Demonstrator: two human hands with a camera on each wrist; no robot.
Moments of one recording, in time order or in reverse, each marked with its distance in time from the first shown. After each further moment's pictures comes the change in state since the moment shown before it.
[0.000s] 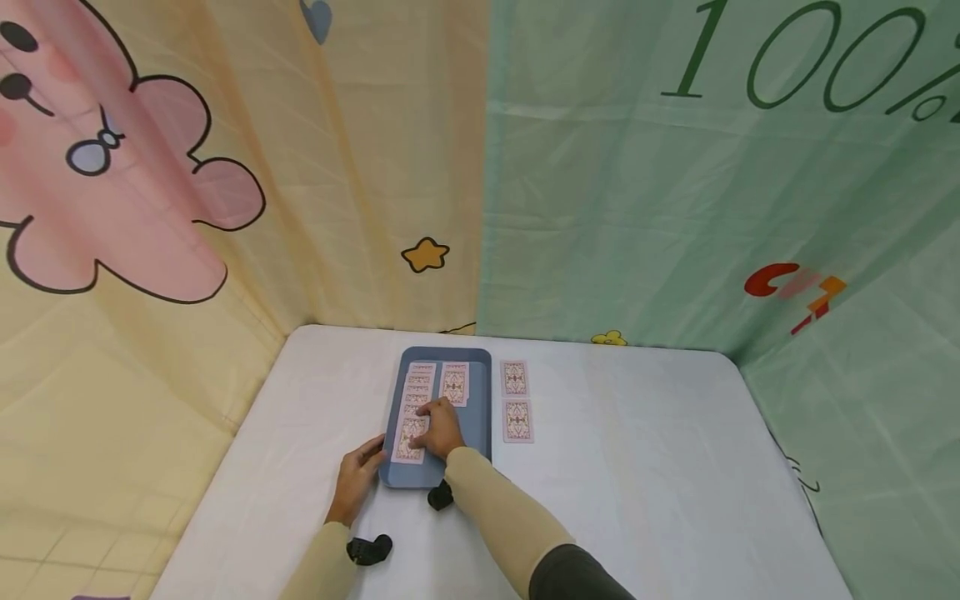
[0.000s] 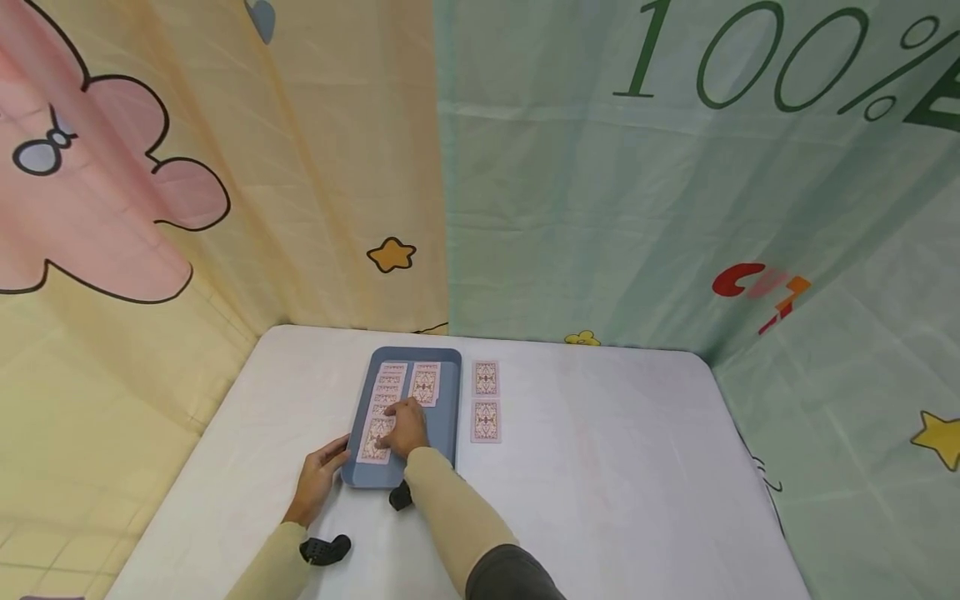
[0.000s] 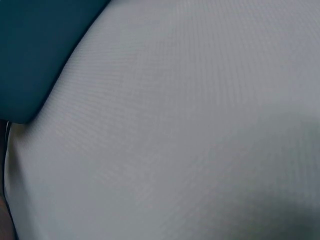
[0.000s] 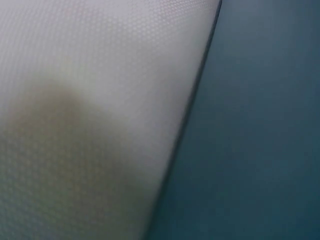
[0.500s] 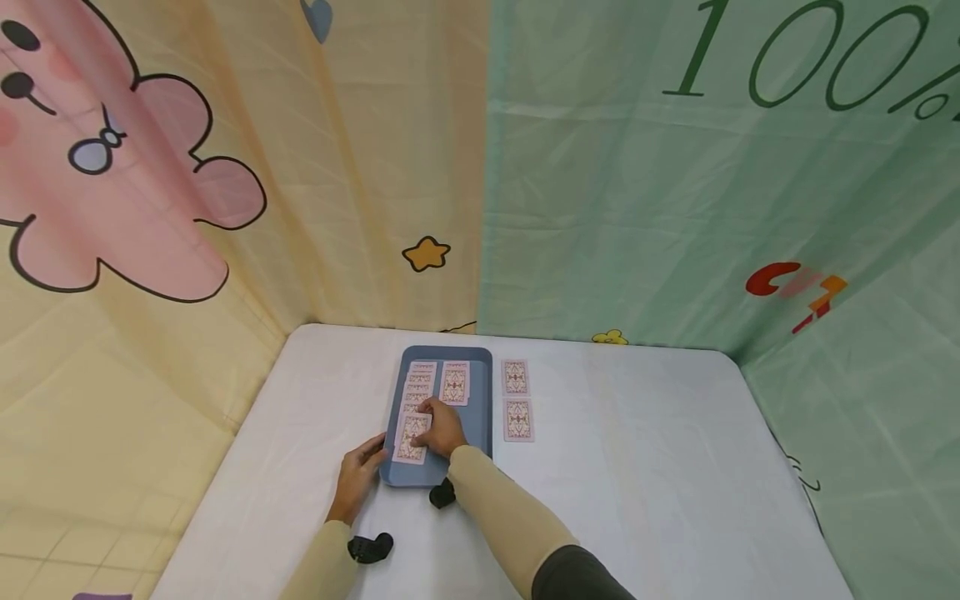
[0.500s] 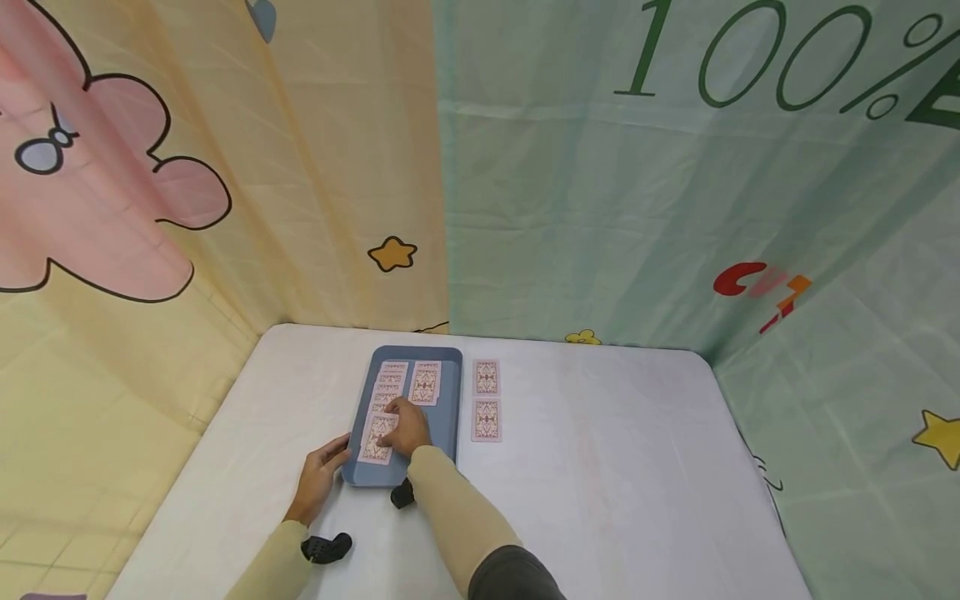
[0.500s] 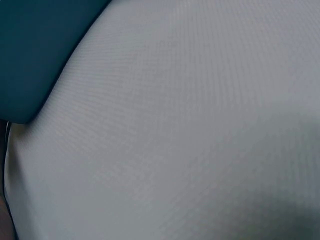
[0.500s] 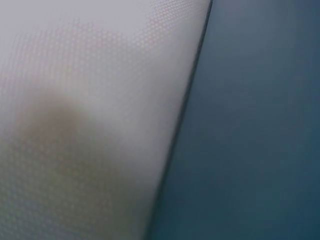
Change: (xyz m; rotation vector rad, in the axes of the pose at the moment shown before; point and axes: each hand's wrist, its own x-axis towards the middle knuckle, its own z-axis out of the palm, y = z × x) left_hand 0.002 -0.005 0.001 0.008 0.013 0.014; right_hand -0.004 -0.001 -0.008 0.109 -0.034 -0.027
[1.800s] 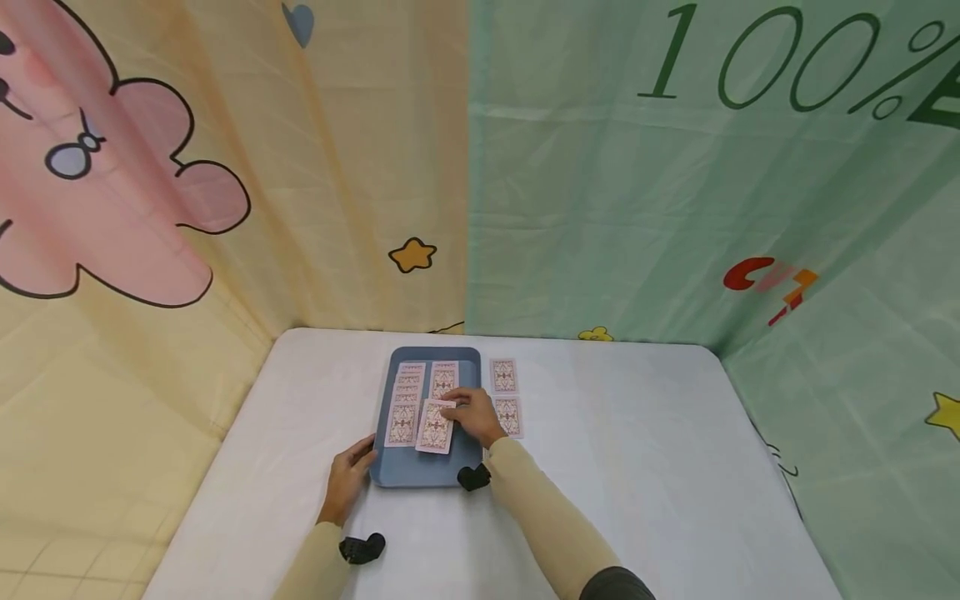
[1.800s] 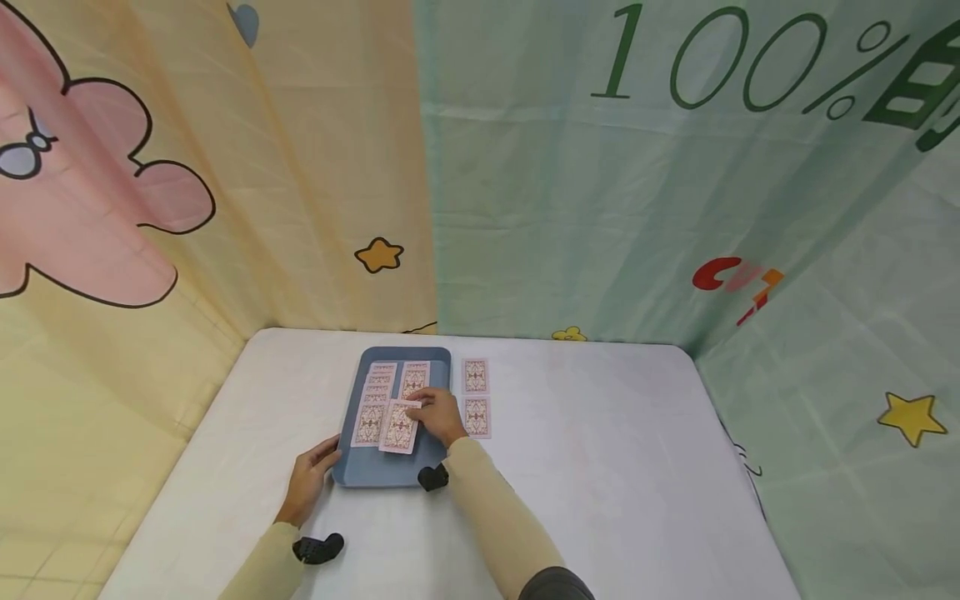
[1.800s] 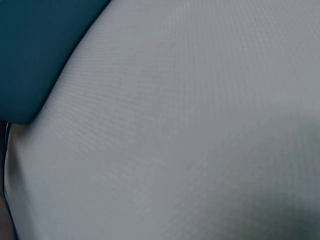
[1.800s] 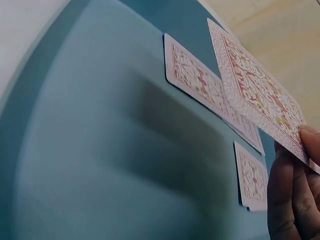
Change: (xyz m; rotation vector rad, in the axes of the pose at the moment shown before) left_hand 0.000 0.000 -0.001 -0.004 -0.027 -0.021; right_hand -0.018 0.007 -0.079 0.320 0.040 0.082
